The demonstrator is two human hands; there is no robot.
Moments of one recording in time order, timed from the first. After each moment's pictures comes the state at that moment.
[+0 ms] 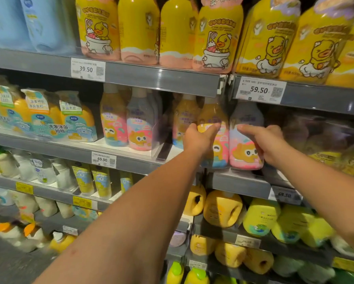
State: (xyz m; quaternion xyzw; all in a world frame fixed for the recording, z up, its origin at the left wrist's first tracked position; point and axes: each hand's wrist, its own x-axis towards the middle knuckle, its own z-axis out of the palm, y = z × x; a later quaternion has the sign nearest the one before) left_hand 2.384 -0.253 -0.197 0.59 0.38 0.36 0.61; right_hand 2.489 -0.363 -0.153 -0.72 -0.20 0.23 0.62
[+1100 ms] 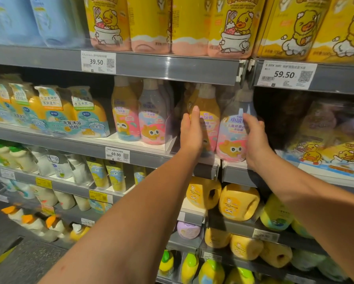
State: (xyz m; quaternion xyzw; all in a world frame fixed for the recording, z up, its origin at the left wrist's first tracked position) left_hand 2.351 -0.237 -0.208 0.54 0.36 0.41 0.64; right_hand 2.457 -0.312 -0.205 -0.62 -0.18 0.27 0.72
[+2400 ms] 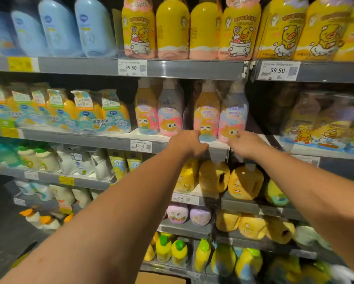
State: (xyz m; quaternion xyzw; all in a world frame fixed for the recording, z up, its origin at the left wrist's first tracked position) left_hand 2.241 -0.255 -0.199 0.92 0.35 0.09 0.14; right_hand 2.368 -0.361 -0.187 -0.91 -0.36 0.11 0.20
